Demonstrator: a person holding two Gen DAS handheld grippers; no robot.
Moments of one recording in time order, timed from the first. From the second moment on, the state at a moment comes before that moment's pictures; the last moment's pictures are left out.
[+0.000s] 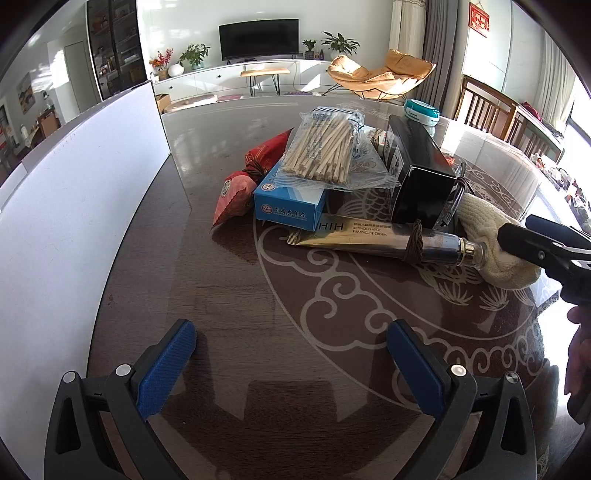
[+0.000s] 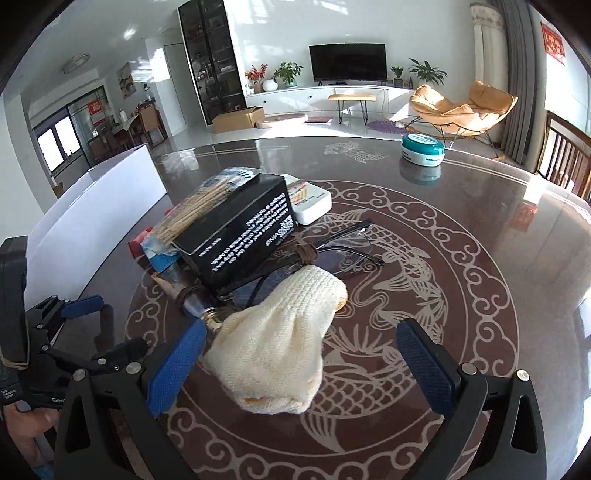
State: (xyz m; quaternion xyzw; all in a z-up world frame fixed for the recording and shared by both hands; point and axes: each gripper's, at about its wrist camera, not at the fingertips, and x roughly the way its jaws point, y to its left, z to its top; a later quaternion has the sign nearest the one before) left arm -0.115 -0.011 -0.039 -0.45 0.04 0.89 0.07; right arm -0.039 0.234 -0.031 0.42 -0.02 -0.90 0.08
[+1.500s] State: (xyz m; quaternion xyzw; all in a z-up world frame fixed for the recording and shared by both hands) left arm -0.106 -0.038 -0.032 -0.42 -0.08 0.89 0.14; right arm -0.036 0.149 -0.061 0.45 0.12 -0.86 0.21
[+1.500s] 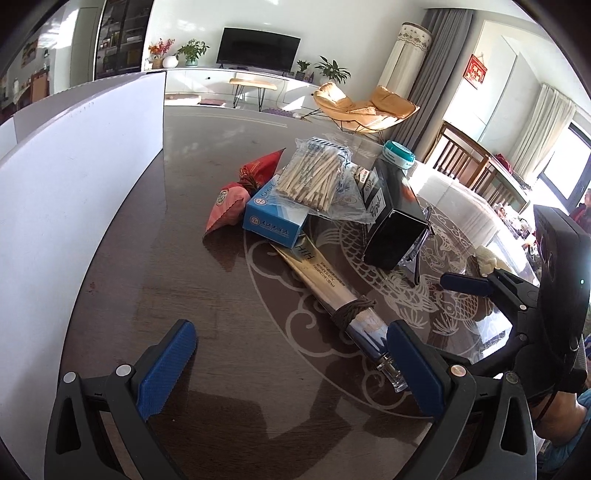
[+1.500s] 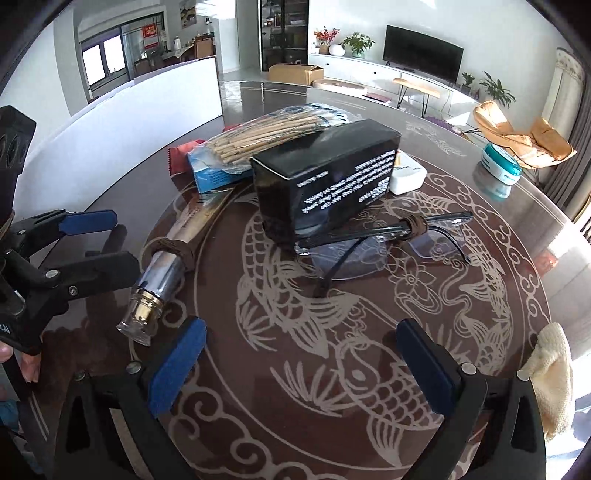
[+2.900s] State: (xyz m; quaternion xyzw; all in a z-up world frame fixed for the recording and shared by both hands) left arm -0.126 0.007 -0.041 -0.45 0.03 0.89 0.05; right arm -0.072 0.231 -0.048 0.44 -0.12 -0.89 0.07
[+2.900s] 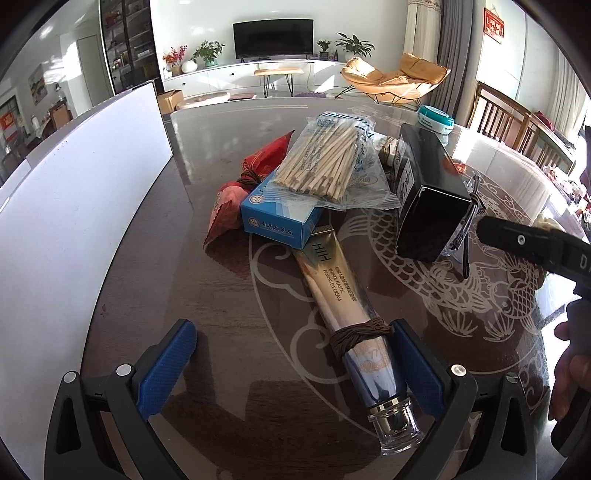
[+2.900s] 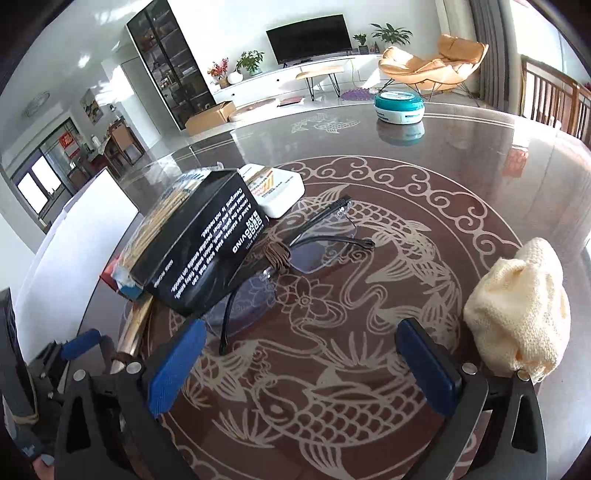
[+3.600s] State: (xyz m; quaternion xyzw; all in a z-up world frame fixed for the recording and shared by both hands) left arm -0.126 0.008 -0.041 -0.45 0.03 0.89 0.05; right arm -0.038 0.229 -0.050 0.43 0.04 -0.90 0.10
